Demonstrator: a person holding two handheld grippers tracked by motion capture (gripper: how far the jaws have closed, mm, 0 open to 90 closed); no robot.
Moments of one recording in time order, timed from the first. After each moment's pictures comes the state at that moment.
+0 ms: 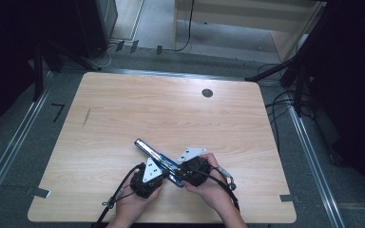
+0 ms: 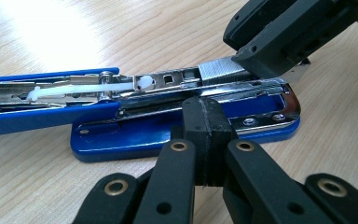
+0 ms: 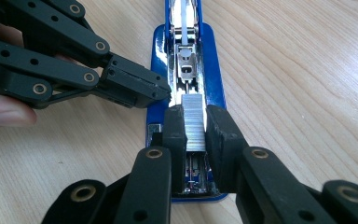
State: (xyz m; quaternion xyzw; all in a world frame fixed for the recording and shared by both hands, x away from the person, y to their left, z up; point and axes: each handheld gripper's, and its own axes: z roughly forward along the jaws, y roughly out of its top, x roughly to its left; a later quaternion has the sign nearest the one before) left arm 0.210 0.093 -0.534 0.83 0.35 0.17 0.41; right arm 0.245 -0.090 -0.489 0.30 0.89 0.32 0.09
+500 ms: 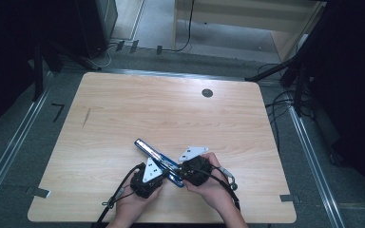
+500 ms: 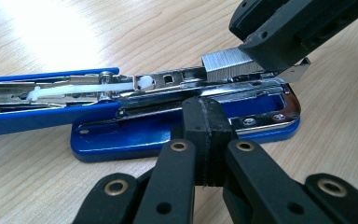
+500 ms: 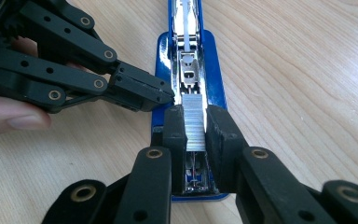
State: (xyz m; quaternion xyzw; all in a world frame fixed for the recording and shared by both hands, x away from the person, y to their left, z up) left arm 0.210 0.093 -0.534 0.83 0.35 0.17 0.41; right arm 0.244 -0.092 -0.484 0.31 0.89 0.33 0.08
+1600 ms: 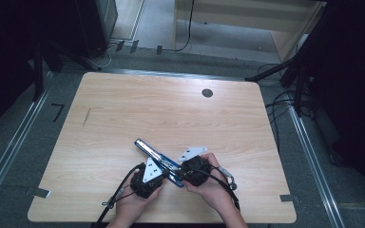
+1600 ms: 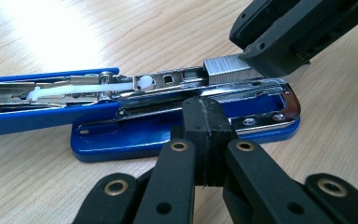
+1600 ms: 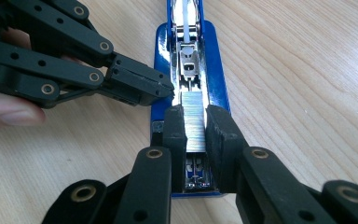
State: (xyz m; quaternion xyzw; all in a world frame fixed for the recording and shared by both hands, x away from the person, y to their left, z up) left arm 0.210 0.093 -0.534 0.83 0.35 0.17 0.41; right arm 0.245 -0.091 -0.487 0.31 0.89 0.32 0.07
